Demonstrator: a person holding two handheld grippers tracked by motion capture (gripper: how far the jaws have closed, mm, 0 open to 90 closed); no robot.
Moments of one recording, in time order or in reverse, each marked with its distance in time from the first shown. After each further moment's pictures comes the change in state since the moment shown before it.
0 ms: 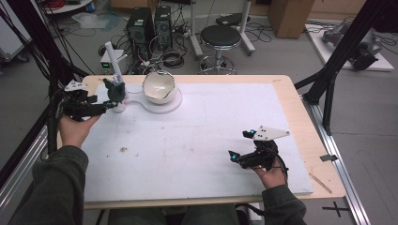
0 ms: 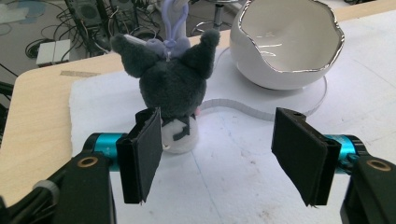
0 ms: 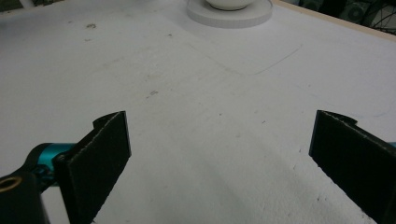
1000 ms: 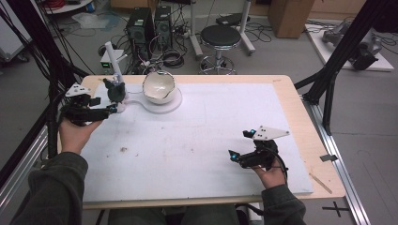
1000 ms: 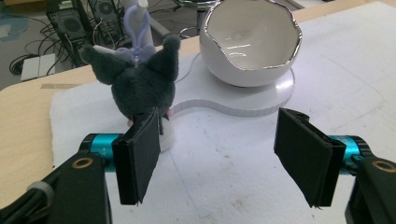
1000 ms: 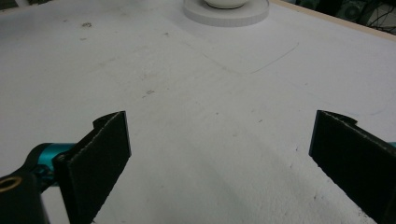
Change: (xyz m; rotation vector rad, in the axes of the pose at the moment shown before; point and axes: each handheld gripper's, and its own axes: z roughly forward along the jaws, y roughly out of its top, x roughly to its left) left arm -0.020 -0.002 -0.014 -0.021 -0.059 0.064; right arm -0.001 0.000 0.001 0.007 -0.012 -0.003
